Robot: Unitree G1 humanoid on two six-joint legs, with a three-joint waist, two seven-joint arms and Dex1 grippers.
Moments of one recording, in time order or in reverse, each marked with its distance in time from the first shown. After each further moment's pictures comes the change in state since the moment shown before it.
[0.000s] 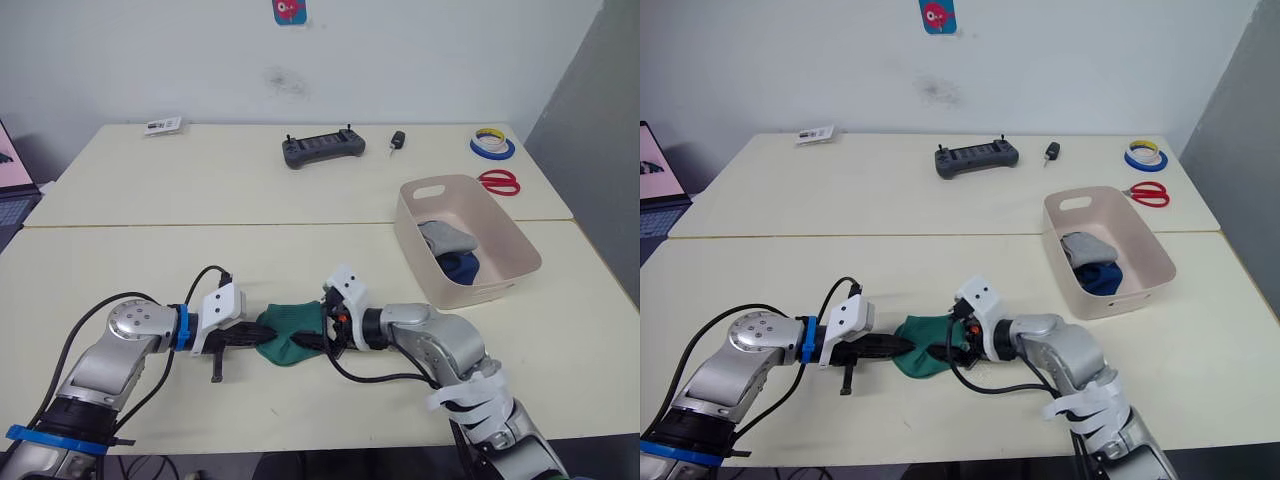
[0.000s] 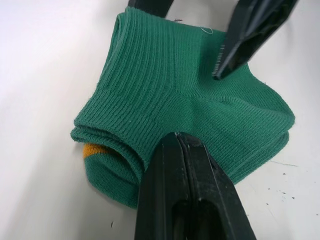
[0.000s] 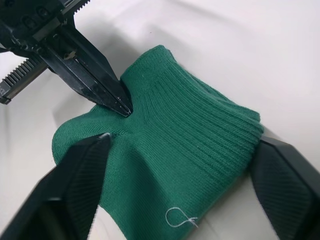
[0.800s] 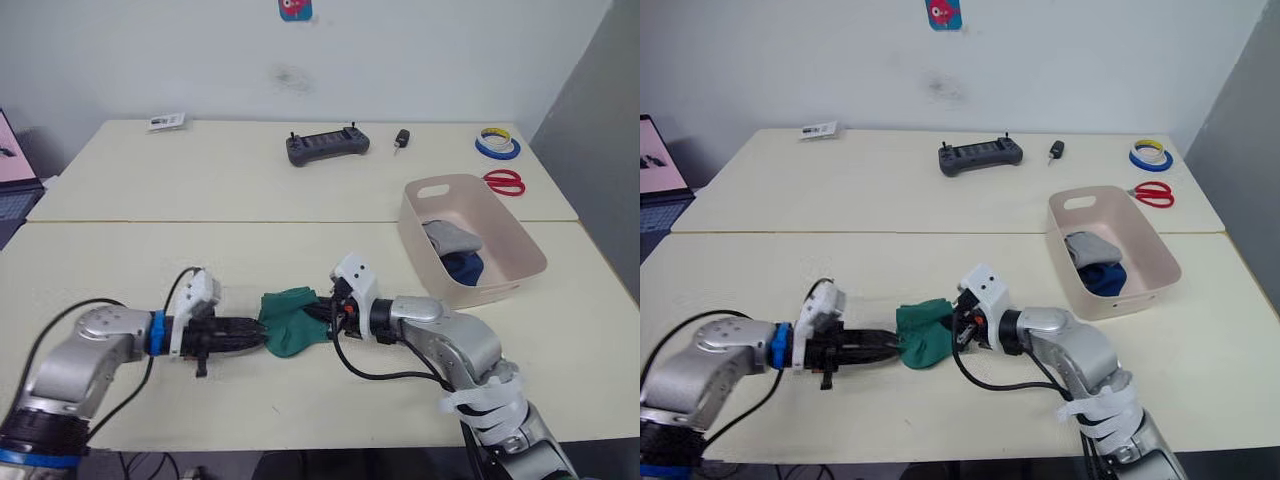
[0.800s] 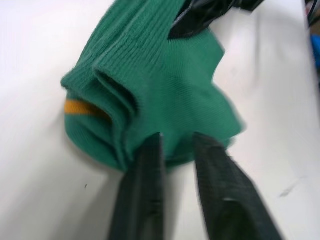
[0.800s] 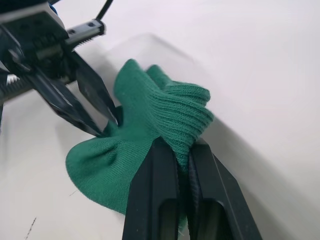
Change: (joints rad) left arm 0.002 0.096 0.188 -0.177 -0.343 0.433 -0.015; right arm 0.008 -0.086 -0.015 -0.192 0.017 -0.087 -0.009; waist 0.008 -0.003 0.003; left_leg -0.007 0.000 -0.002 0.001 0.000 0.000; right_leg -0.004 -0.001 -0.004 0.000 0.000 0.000
